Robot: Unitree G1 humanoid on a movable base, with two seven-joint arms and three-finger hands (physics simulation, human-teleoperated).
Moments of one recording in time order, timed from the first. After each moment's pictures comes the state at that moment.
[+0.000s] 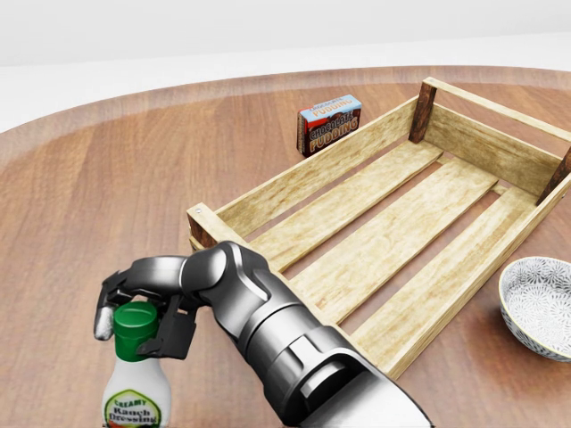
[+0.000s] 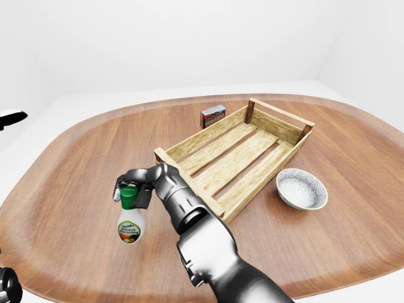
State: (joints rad) left arm -0.54 0.67 0.47 0.15 -0.45 0.09 0.07; right arm -1.12 0.31 0.13 1.25 -0.58 0.09 0.70
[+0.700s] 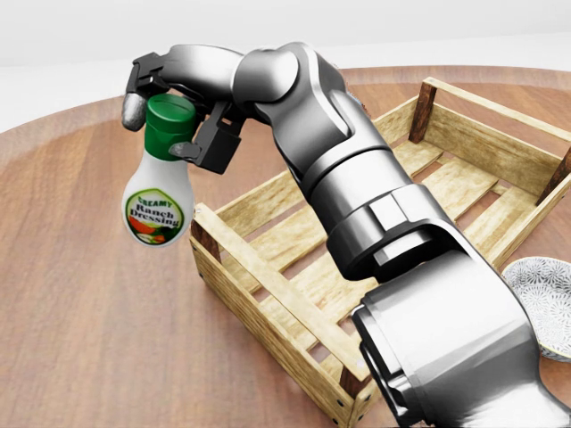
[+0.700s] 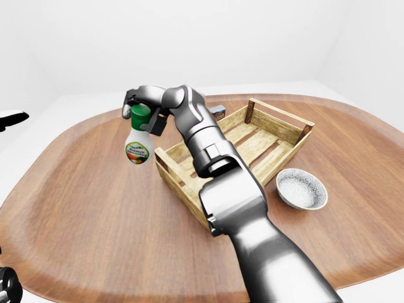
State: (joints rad) left arm -0.55 0.67 0.47 0.17 -0.44 0.09 0.07; right arm -1.49 0.03 0.07 1.14 -0.49 0.09 0.70
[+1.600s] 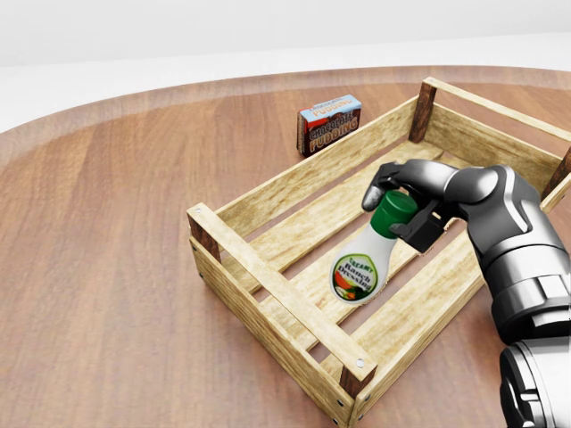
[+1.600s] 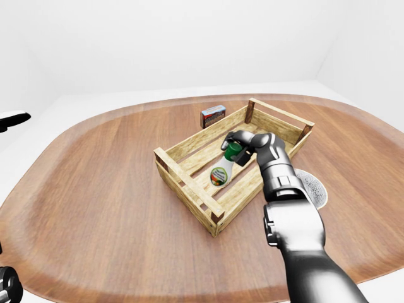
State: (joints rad) left arm -0.55 0.67 0.47 0.18 -0.43 0.09 0.07; right arm -1.07 -0.38 -0.03 1.12 -0.66 0.09 0.69
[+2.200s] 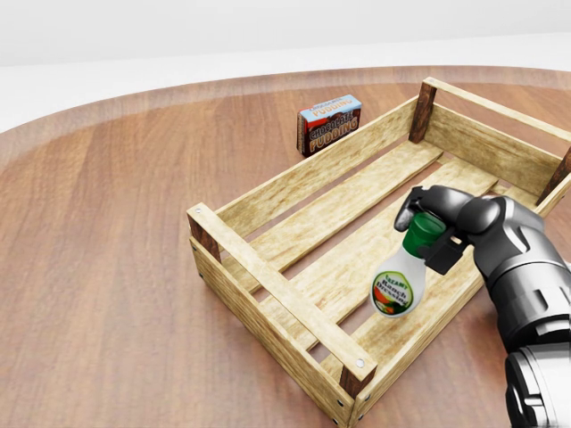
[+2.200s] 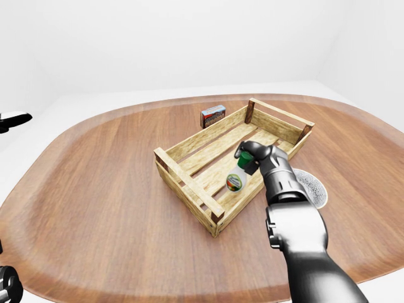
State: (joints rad) left arm -0.56 0.67 0.46 0.20 -0.43 0.09 0.07; right arm -1.04 -0.39 0.00 1.28 -0.78 0.09 0.50
